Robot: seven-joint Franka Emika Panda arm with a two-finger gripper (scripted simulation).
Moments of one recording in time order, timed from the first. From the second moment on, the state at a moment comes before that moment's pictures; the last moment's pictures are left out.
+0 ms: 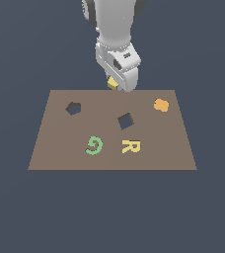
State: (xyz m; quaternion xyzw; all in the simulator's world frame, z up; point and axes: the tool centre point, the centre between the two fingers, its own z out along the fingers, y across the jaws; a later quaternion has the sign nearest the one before) arm -0.174 0.007 0.037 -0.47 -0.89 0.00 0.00
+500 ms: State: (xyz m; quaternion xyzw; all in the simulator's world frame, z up) arm -0.165 -0.042 0.038 -0.34 -0.94 0.00 0.00
